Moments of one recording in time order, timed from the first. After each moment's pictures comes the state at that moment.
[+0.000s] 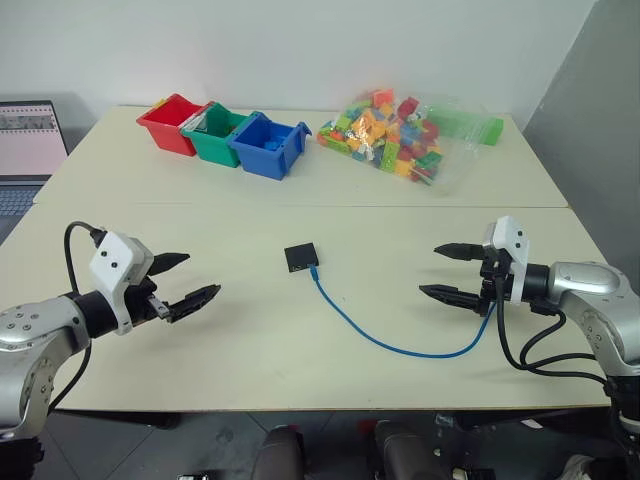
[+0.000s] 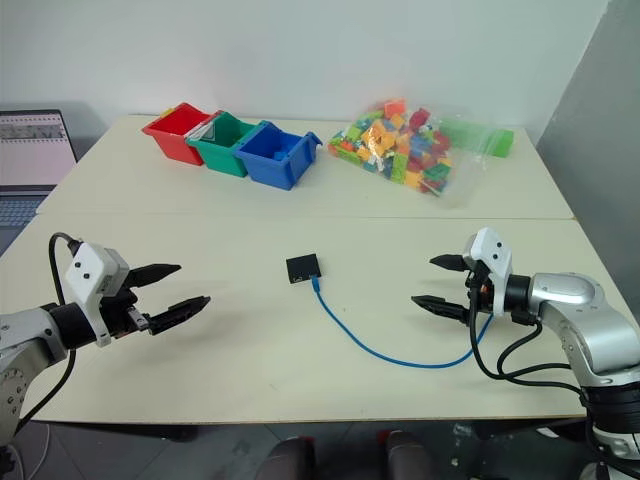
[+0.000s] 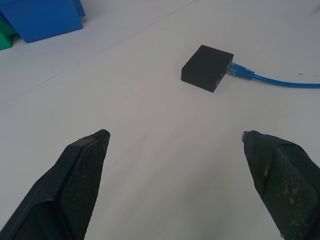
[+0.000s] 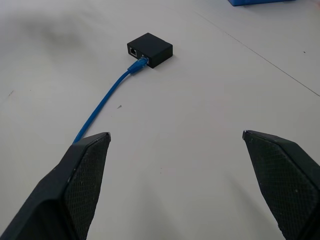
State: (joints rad) left arm 0.01 0.89 0.40 -0.23 -0.50 0.49 -0.88; right arm -0.33 -0.78 -0.02 -0.21 0.47 0.54 1.00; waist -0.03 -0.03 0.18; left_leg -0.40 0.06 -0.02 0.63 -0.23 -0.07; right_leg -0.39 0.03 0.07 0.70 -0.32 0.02
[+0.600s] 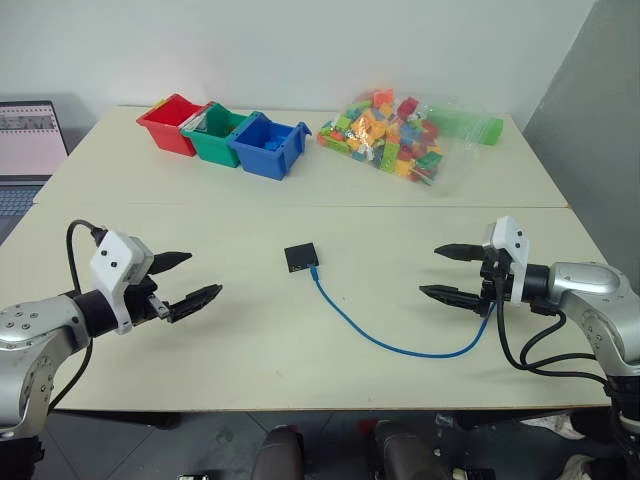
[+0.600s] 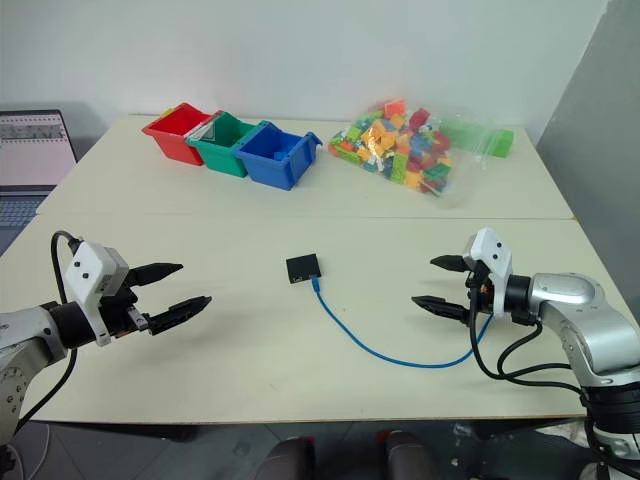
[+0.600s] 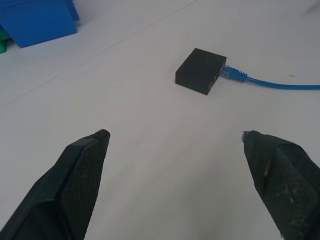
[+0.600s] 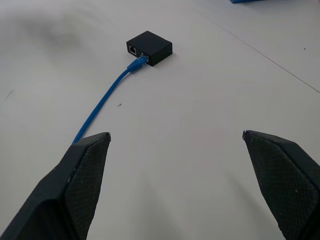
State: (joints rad) left arm 0.02 0.89 0.40 -0.24 -0.51 0.49 -0.91; right arm -0.33 -0.76 -0.01 -0.23 0.47 0.56 0.98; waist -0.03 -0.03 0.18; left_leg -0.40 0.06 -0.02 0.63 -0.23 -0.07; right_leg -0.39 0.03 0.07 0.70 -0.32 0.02
